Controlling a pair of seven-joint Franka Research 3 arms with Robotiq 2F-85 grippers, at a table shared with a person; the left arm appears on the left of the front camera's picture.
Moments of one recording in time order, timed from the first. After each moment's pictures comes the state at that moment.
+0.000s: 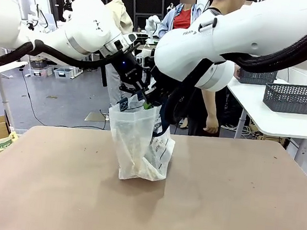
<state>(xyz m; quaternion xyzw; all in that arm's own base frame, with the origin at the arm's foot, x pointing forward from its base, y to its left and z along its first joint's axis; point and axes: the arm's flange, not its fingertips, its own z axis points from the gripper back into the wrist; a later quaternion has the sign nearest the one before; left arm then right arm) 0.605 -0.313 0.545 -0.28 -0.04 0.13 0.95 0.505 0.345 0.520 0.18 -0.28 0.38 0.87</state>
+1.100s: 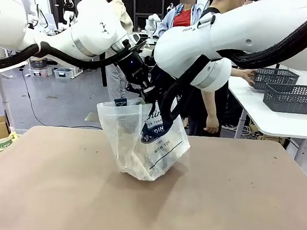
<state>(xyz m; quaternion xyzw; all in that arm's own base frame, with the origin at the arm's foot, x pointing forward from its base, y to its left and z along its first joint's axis) 0.602 -0.328 0.547 -0.29 -0.03 0.20 0.93 0.518 0.345 0.514 0.20 -0.27 0.37 0.87</state>
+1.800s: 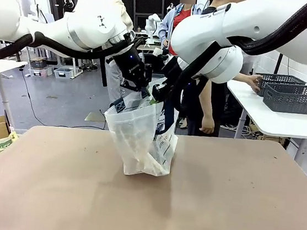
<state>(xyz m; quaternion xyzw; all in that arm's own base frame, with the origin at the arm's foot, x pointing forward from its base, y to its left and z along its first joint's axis) 0.591 -0.321 0.557 -0.24 -0.01 0.31 0.92 0.553 0.311 0.517 0.24 -0.24 0.38 0.86</state>
